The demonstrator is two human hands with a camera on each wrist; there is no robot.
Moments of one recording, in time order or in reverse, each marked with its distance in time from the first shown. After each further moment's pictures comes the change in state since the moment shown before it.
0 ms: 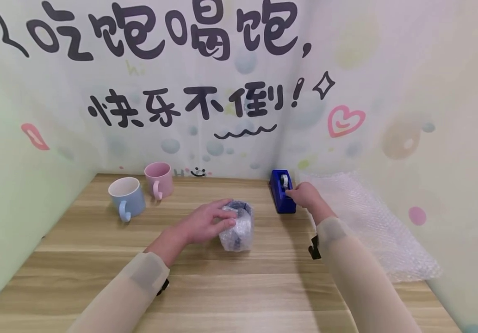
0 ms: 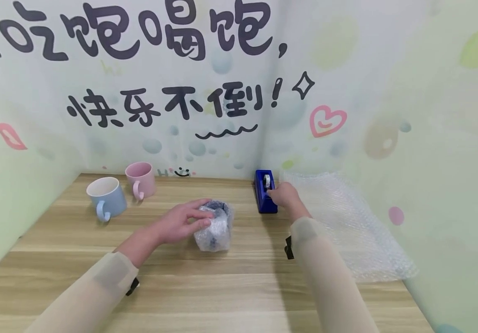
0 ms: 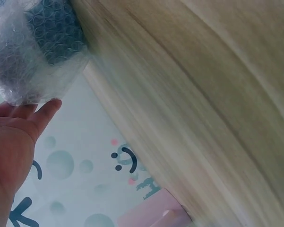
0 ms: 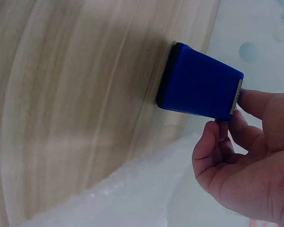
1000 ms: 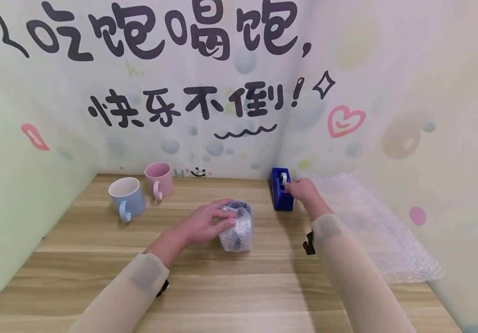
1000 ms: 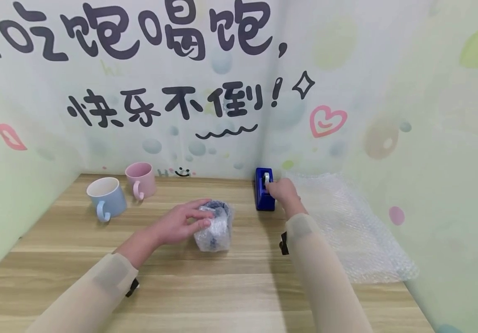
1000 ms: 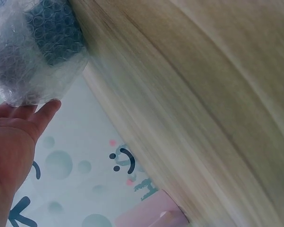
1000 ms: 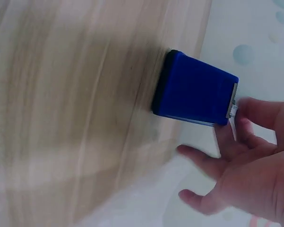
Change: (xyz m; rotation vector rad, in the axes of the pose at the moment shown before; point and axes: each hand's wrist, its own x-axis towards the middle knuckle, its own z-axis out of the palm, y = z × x) left_hand -0.002 -0.002 0.003 -0.011 0.032 0.016; right_hand 0.007 -0.015 -0.001 0.219 0.005 0.085
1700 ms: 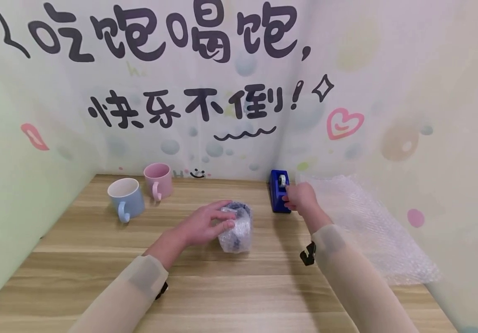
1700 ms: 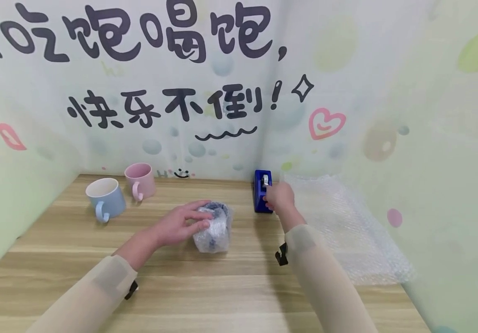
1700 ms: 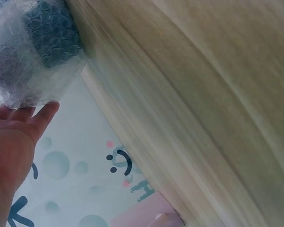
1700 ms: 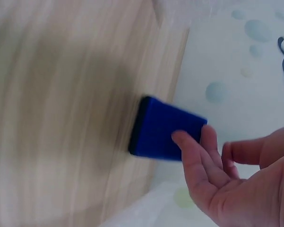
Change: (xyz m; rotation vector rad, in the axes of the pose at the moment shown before) left_hand 0.000 -0.001 0.002 -0.010 0.018 -0.010; right_hand -0.034 -0.015 0.011 0.263 0.082 0.124
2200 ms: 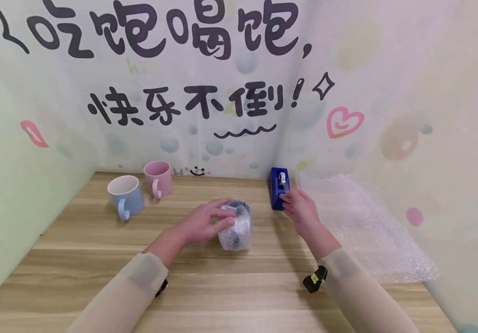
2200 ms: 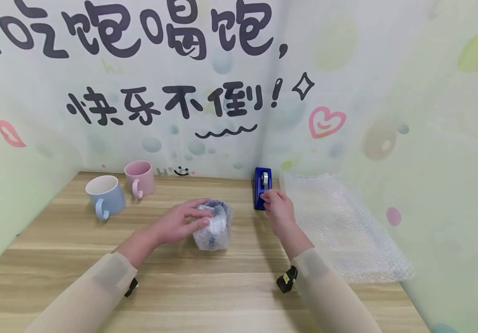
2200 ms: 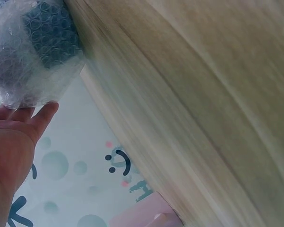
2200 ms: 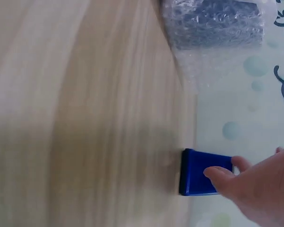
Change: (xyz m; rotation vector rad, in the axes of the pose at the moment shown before) left_hand -0.001 -0.002 0.001 -0.016 0.017 0.001; right_hand -0.030 0.040 0.020 0.671 -0.082 -0.131
